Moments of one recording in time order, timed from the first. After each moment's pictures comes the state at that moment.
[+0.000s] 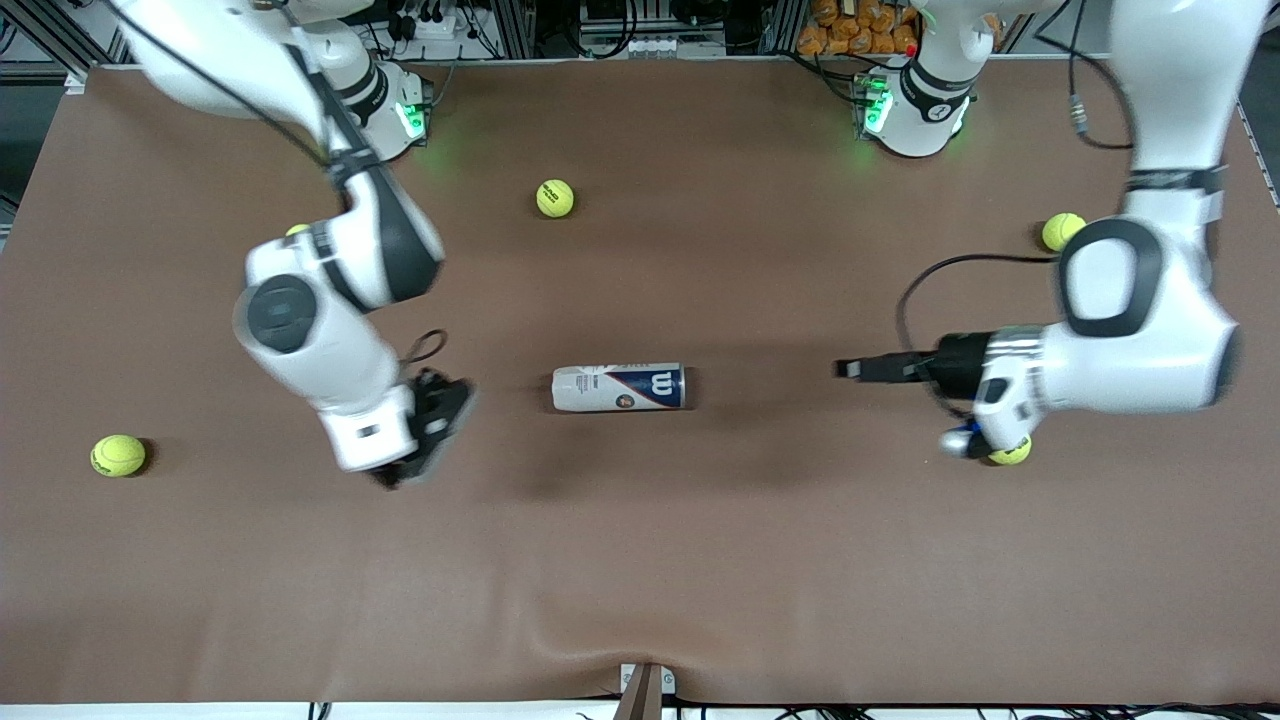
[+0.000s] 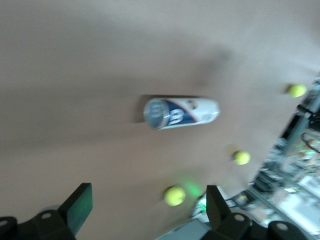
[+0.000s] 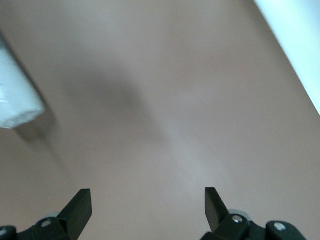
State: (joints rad) left arm -0.03 0.44 -0.20 -1.64 -0.79 1.85 -0.12; right arm 0.16 0.46 0.15 -1.57 -0.08 2.17 -0.65
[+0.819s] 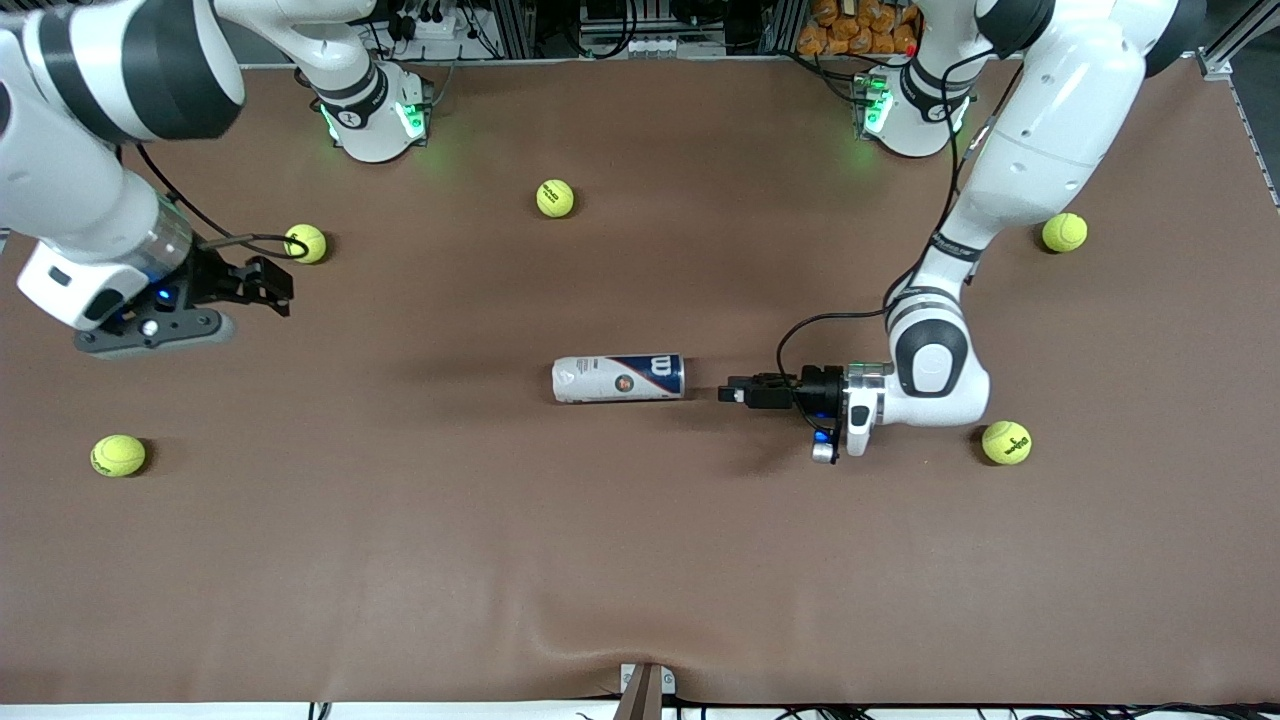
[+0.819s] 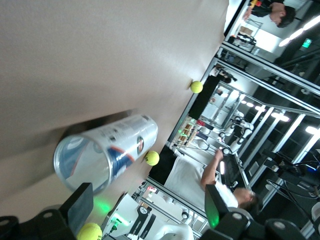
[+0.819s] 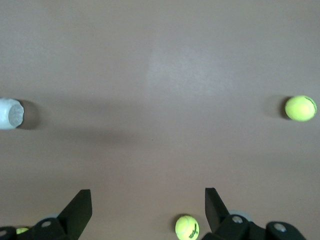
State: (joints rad) left arm -0.13 0.77 -0.20 -1.78 -1.51 1.95 0.47; right arm 0.00 0.03 0.15 -1.70 -0.08 1.69 0.01
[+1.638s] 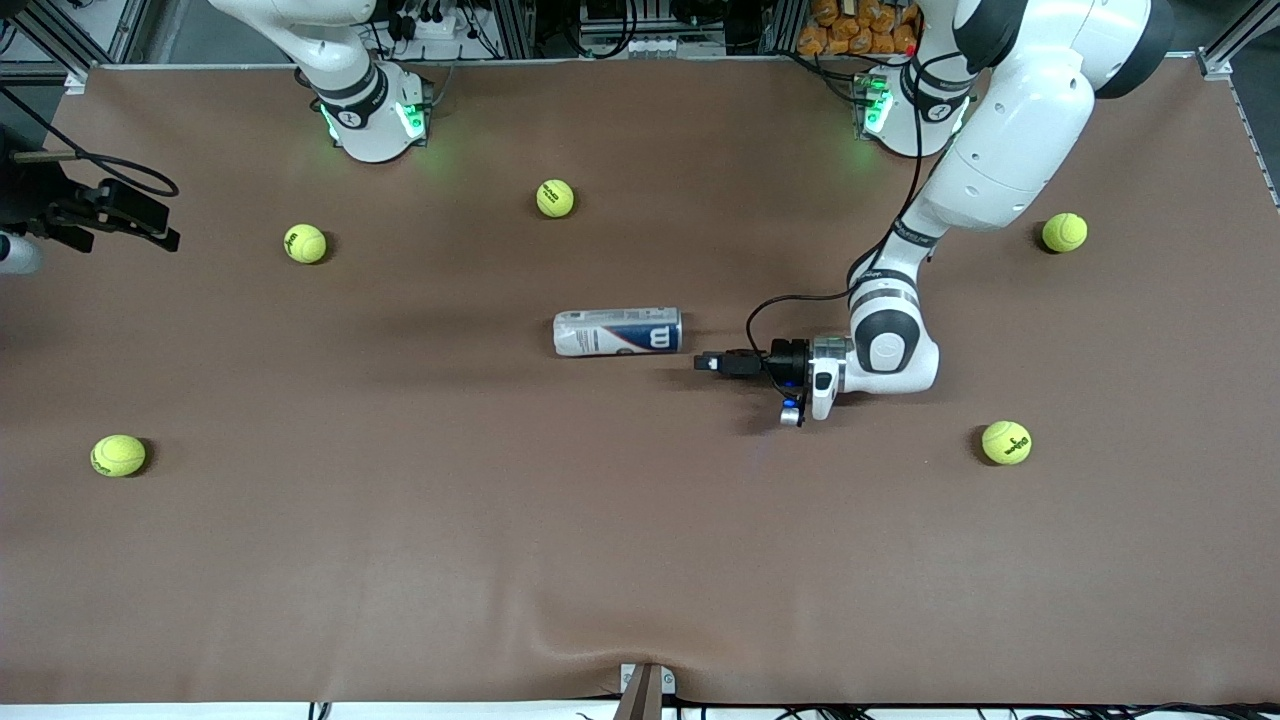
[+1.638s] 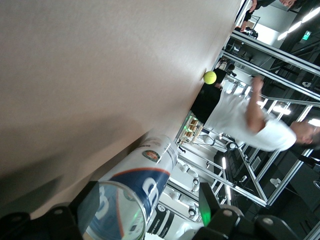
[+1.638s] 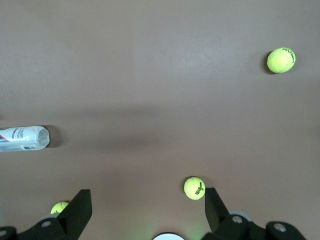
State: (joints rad) left arm -0.18 0.80 -0.20 -1.91 -1.60 1.97 0.65; right arm -0.11 -0.03 0.09 -1.56 0.04 1.44 0.01
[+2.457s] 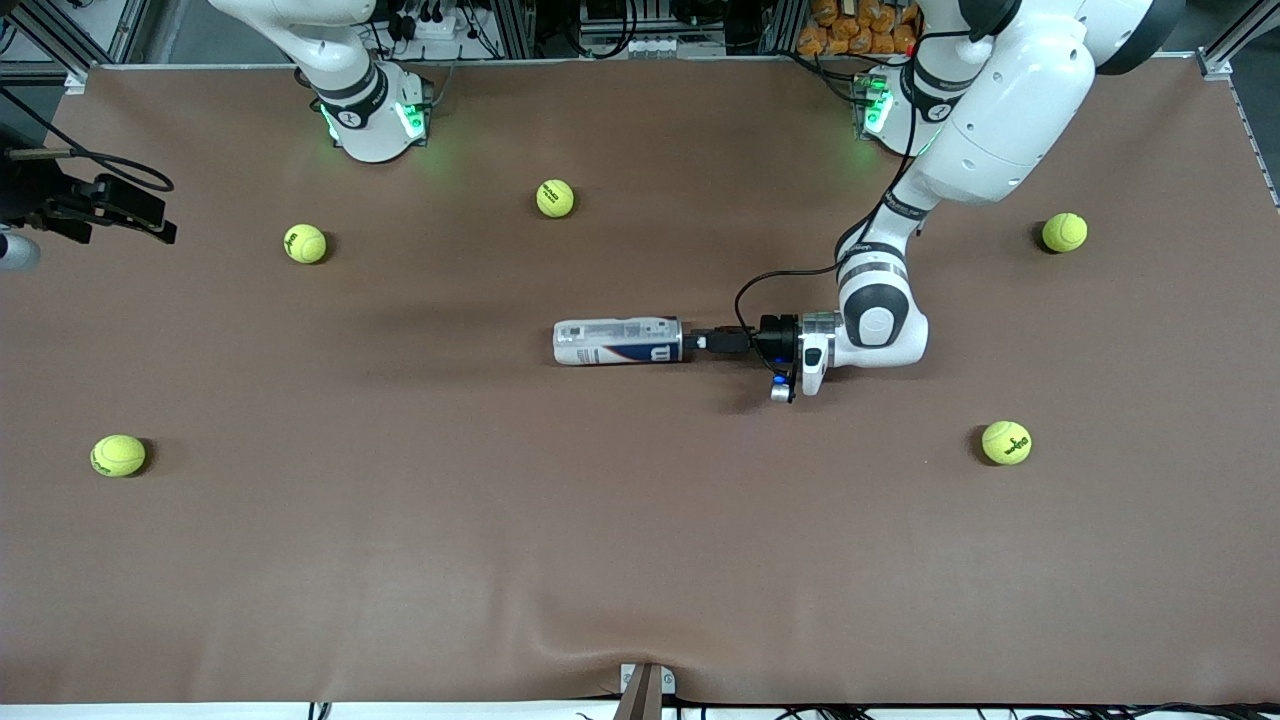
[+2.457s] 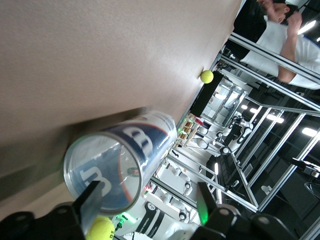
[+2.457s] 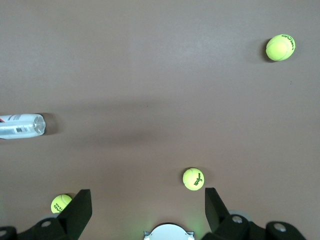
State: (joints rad) left arm -0.19 0.72 -0.25 -2.01 -1.70 2.02 0.65; right arm -0.11 -0.03 0.08 -1.57 0.04 1.41 0.01
